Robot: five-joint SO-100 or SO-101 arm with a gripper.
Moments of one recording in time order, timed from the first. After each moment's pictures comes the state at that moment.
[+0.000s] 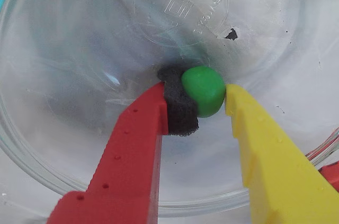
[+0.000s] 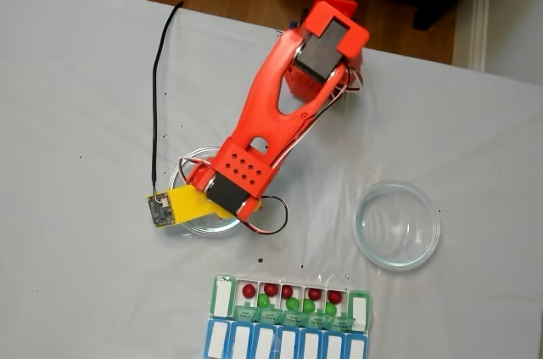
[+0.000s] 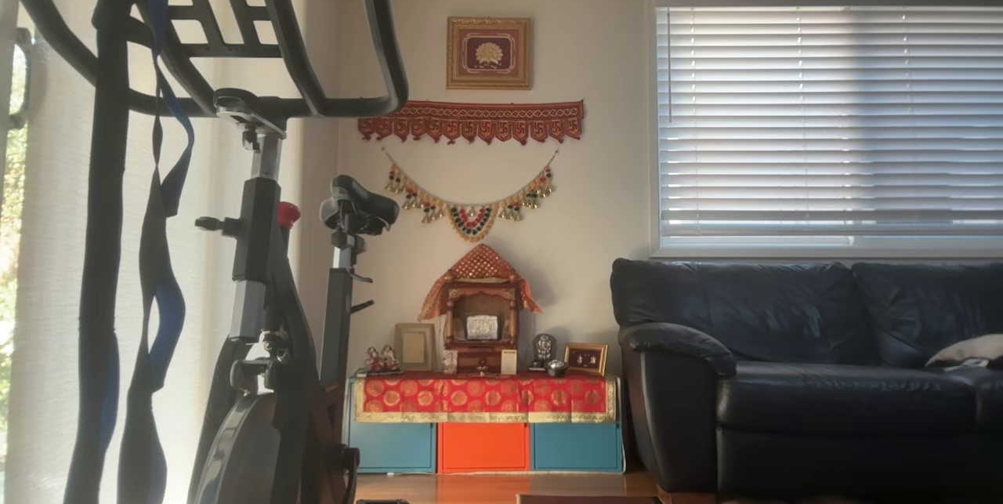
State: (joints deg) arm 20.7 92.5 99.7 84.0 -46.9
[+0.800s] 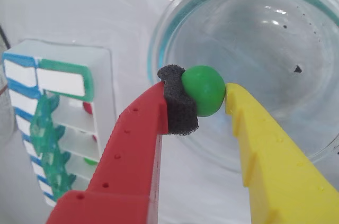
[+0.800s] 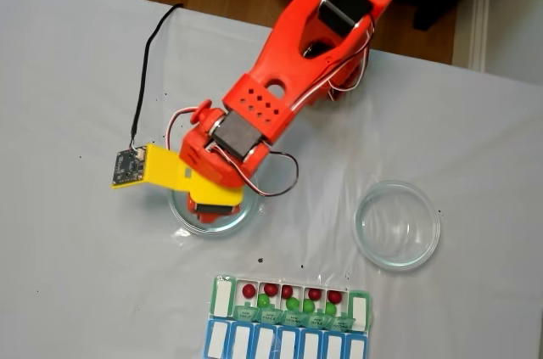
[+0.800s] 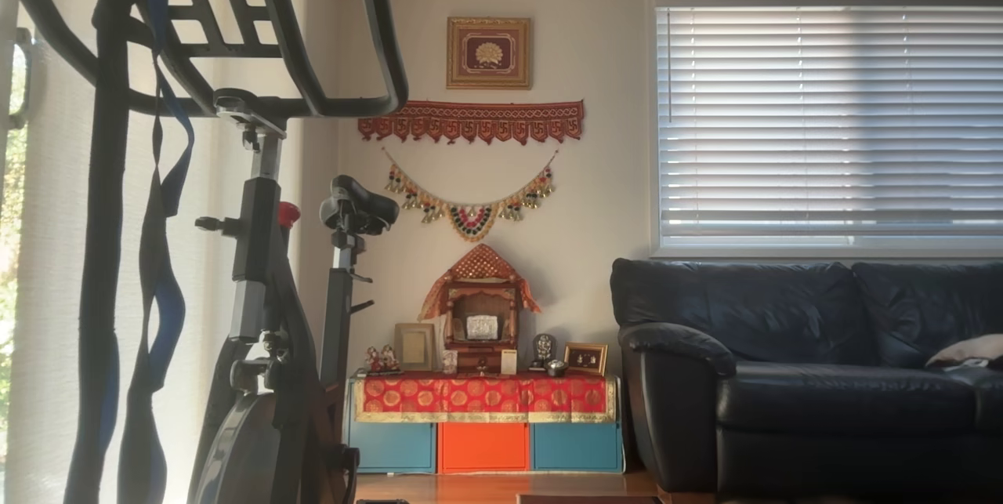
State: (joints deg) arm 25.5 115.0 101.3 66.5 -32.2
